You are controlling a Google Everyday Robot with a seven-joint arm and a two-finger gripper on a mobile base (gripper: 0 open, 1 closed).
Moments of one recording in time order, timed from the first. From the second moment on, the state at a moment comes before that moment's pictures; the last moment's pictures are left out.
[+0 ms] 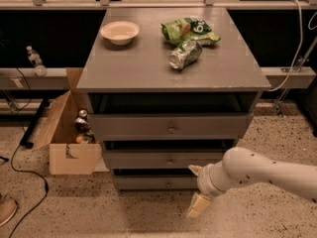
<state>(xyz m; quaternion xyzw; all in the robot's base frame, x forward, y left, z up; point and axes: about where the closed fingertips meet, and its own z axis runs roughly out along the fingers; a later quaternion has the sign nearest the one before) 0.460 -0.114 0.497 -0.63 0.73 0.15 0.22</state>
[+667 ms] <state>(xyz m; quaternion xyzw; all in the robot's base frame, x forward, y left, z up) 0.469 -0.118 0.472 -0.64 0.72 0.17 0.22</state>
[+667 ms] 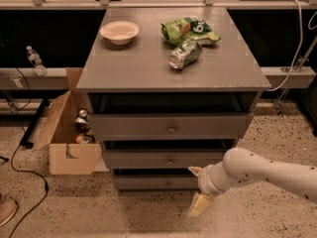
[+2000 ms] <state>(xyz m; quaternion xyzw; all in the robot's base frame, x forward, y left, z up) 0.509 -0.149 0.336 -0.67 0.67 0.20 0.25</state>
